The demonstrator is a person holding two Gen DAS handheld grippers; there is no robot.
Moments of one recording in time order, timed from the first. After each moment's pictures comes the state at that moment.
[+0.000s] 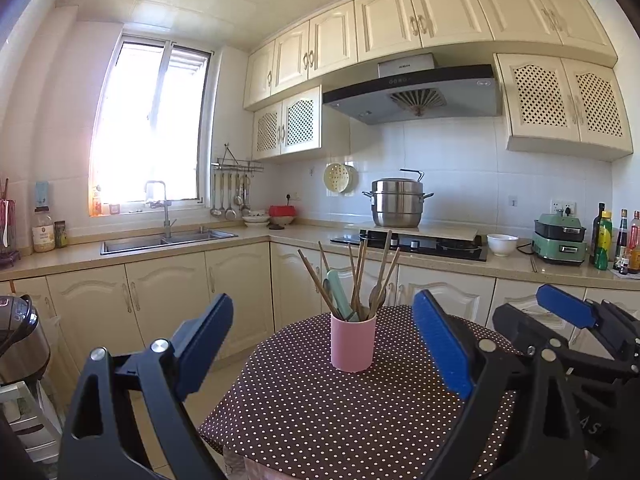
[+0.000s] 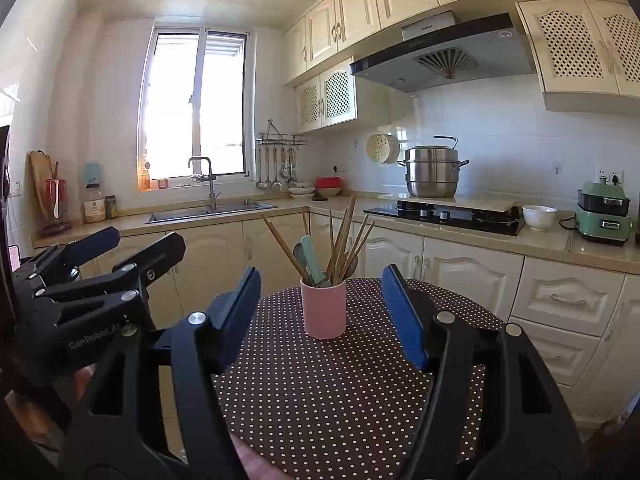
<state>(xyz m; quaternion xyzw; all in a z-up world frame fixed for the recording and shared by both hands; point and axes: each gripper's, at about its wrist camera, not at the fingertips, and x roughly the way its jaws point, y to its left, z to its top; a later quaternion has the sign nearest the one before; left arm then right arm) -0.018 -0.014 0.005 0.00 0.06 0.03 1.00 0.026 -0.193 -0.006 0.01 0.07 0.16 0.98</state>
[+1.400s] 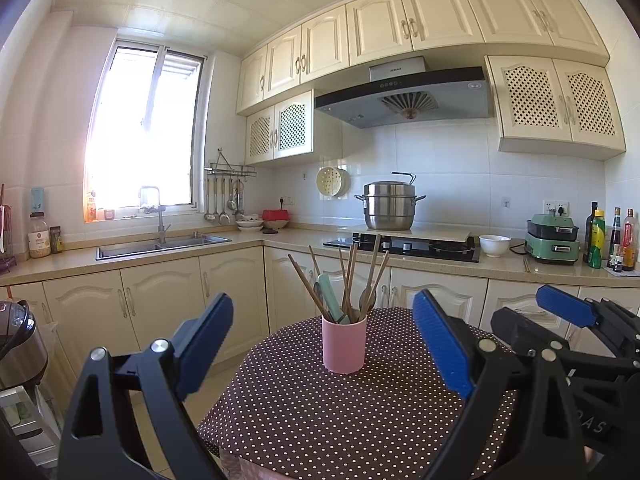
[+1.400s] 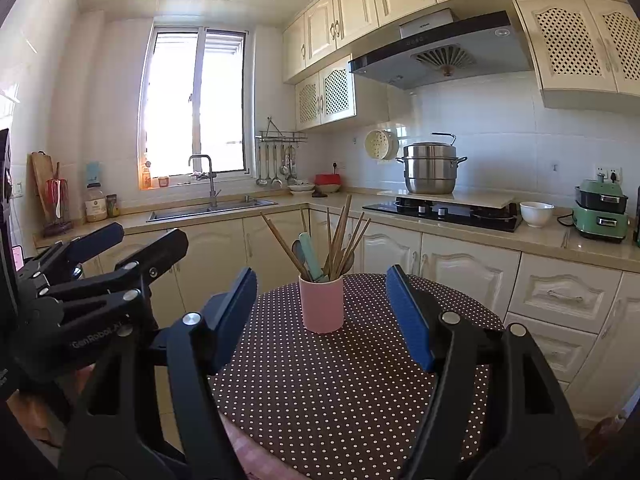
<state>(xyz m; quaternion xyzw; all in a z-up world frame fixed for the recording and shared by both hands) -0.023 -0.028 0.007 0.01 0.05 0.02 1.00 0.015 -0.199 -0.003 0.01 0.08 0.16 0.98</state>
